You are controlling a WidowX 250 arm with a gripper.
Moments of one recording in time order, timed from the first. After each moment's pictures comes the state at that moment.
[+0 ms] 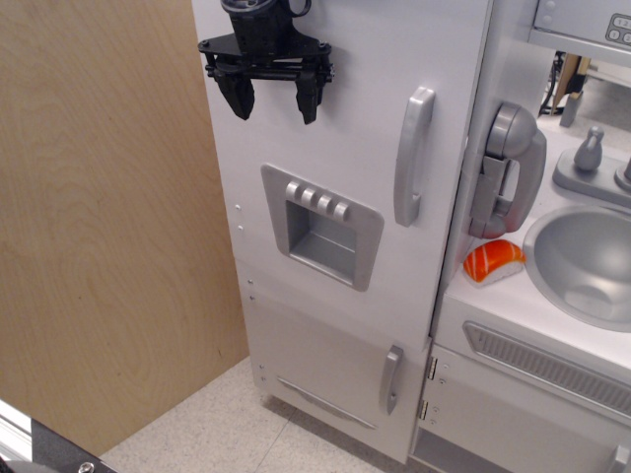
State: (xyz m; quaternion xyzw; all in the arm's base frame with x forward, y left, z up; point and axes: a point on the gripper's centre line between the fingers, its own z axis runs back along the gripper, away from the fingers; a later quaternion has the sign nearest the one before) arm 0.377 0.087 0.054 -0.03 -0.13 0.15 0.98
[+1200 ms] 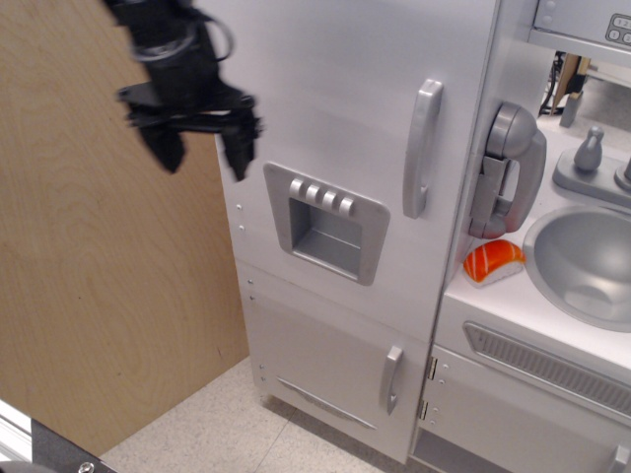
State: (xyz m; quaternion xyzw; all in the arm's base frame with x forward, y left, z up) arm 0.287 0.093 0.059 -0.03 -0.11 0.11 0.99
